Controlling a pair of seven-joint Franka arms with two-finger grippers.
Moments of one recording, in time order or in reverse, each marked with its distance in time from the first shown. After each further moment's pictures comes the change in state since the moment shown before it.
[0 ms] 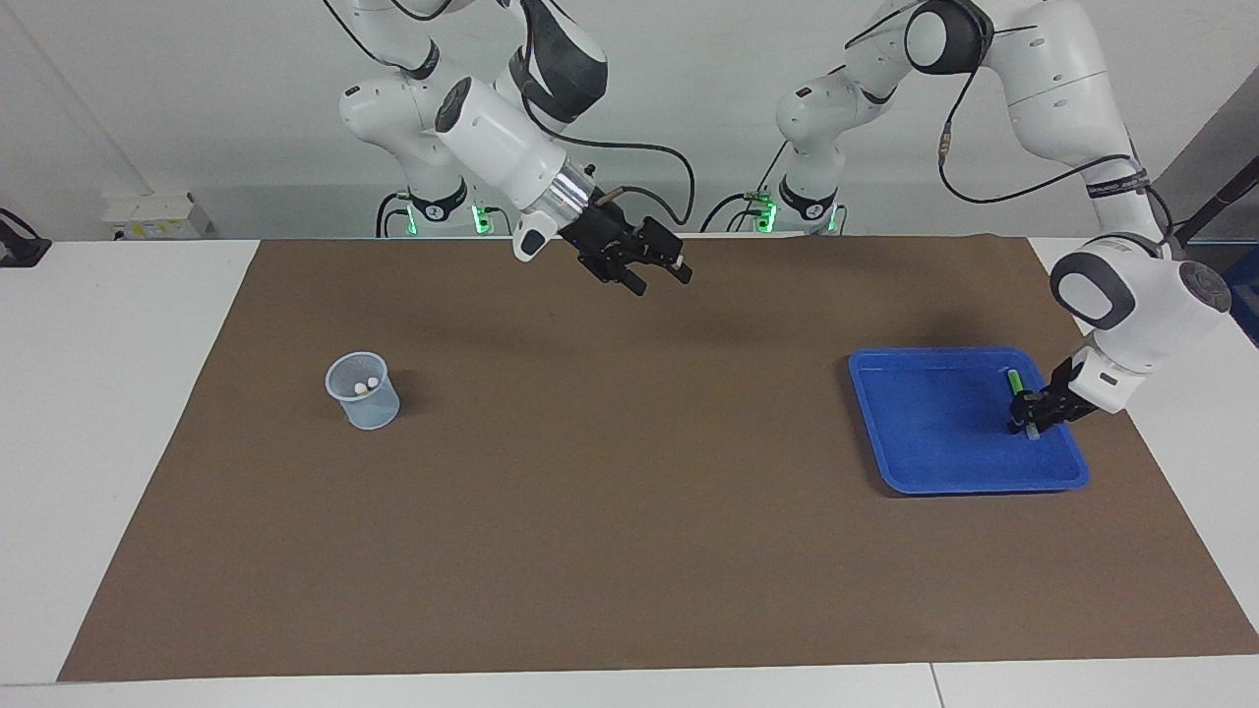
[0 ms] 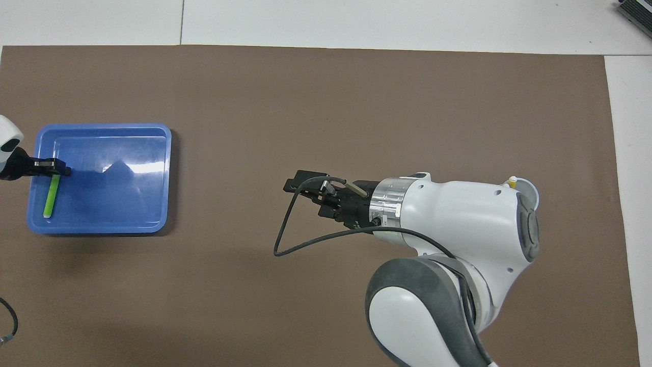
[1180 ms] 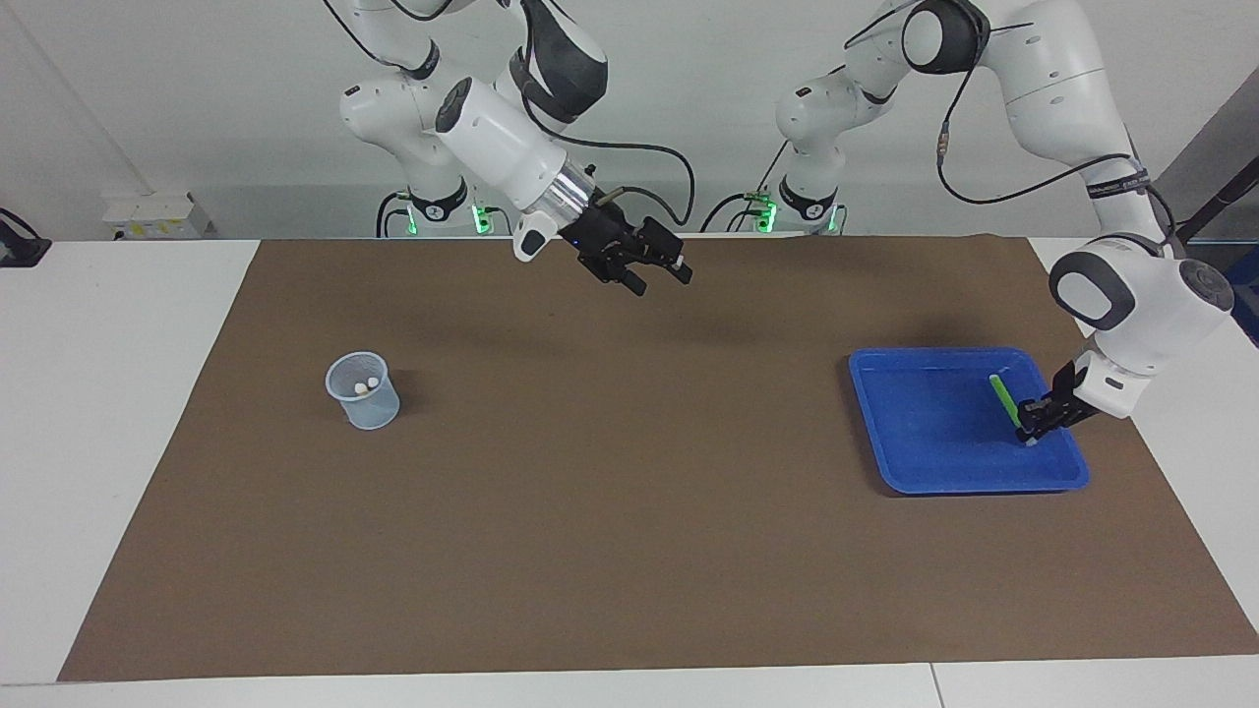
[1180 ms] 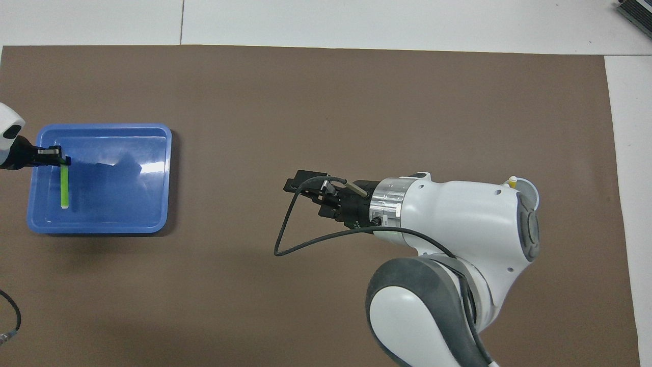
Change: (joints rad) left arm -0.037 -0.002 -0.017 0.071 -0.002 -0.045 -0.164; right arm 0.000 0.001 0.000 0.000 0.000 0.000 0.000
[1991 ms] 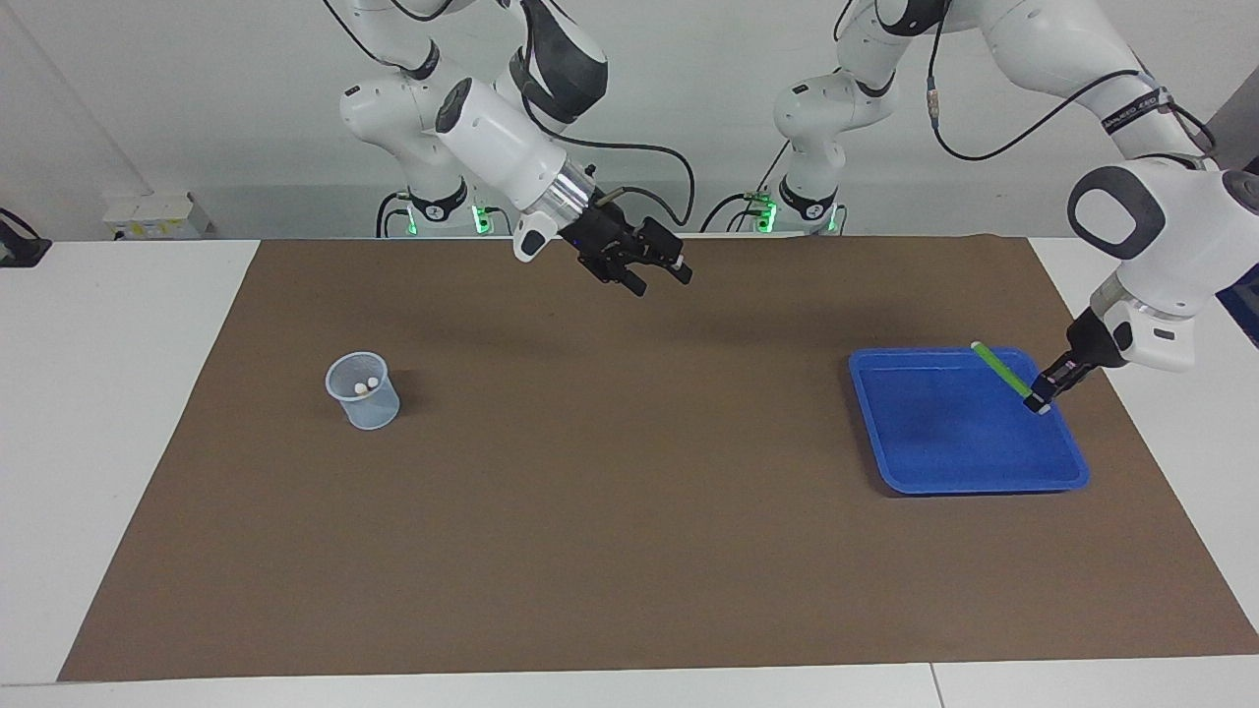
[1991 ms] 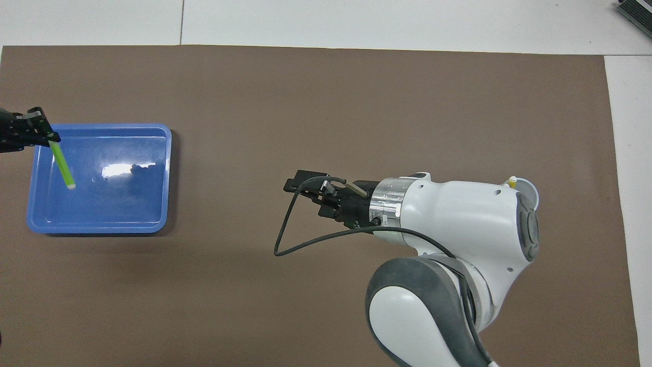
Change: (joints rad) left arm -0.102 -0.198 -0.002 0.067 0.005 -0.228 -0.525; right arm 0.000 0.000 0.000 0.000 0.000 0.000 0.000
